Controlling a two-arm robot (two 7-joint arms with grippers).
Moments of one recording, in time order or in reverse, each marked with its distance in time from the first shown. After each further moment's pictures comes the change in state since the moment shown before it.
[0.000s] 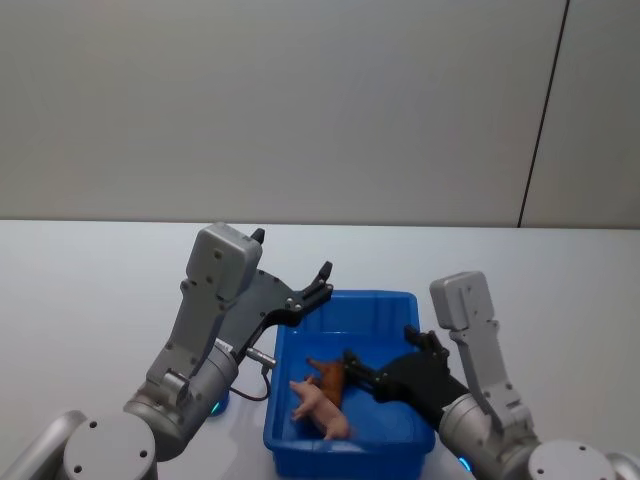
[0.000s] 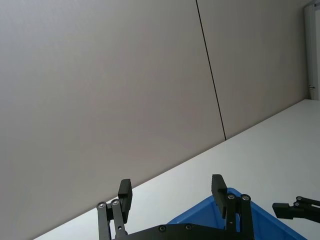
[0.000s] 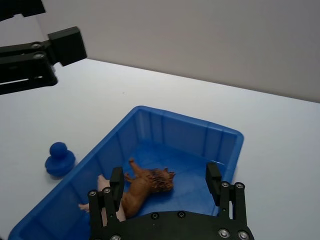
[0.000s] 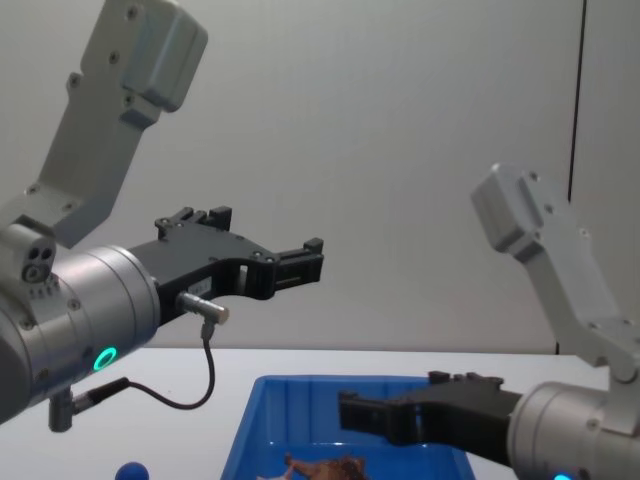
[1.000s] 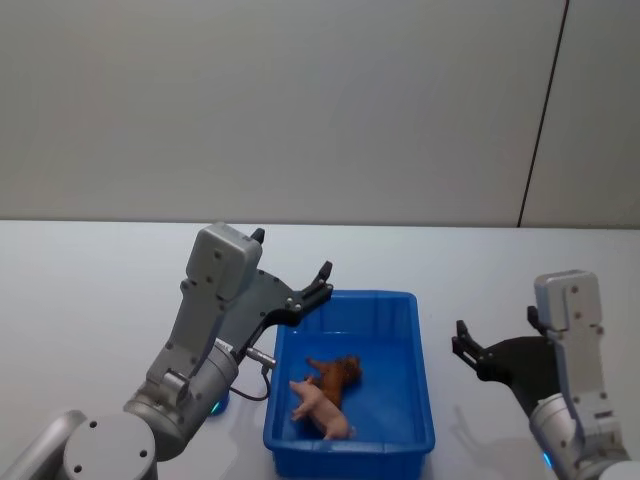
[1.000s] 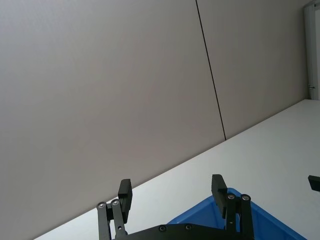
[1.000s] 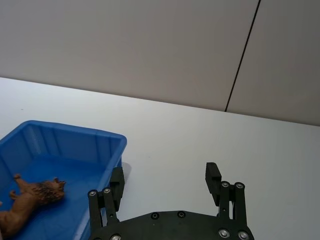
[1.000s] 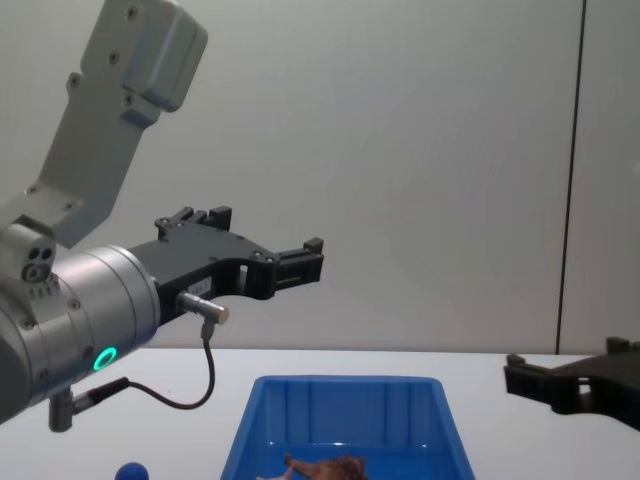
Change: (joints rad) left arm 0.000 0.000 0.000 0.000 0.000 0.000 0.000; right arm -0.091 0.078 0.072 -0.110 -0.036 -0.058 -0.267
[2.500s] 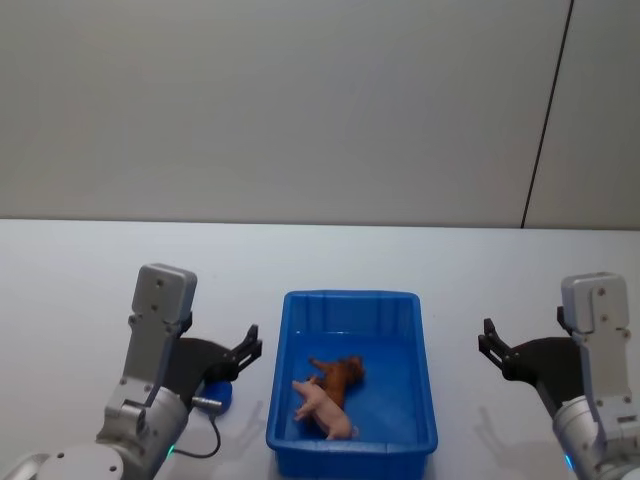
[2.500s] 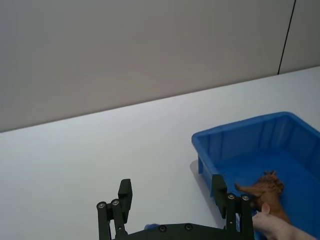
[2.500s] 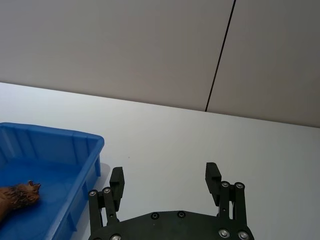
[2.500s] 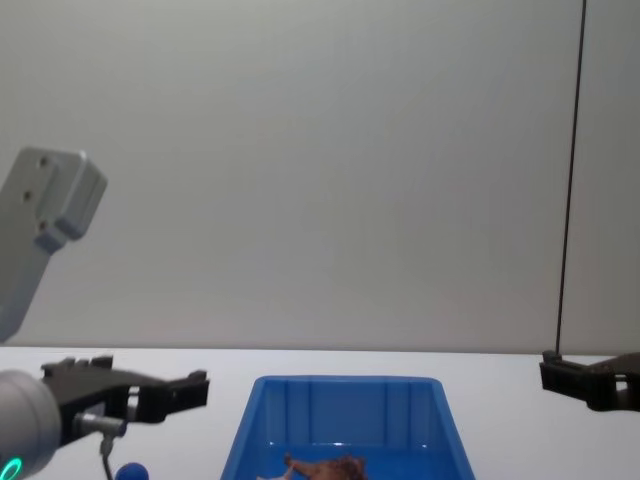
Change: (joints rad) left arm 0.078 0.029 -0.054 0.035 -0.195 0.198 0.165; right arm -0.019 0.019 0.018 -0.021 -0.002 -0.003 -0.045
